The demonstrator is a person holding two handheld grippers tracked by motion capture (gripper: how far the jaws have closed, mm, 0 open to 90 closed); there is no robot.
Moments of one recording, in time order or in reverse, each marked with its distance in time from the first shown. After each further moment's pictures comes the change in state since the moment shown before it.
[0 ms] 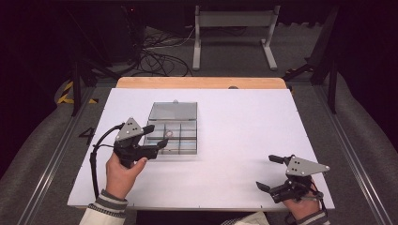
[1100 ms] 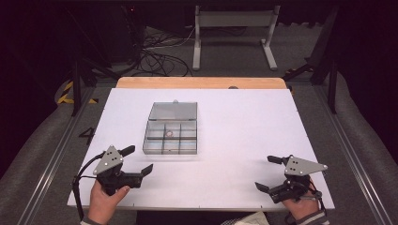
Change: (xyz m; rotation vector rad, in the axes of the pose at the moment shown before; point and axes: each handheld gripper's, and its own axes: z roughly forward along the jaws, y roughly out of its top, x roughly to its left) left arm -0.002 -0.079 -0.031 -0.063 0.014 -0.022; right arm 0.000 -0.001 0.003 0.016 0.017 0.007
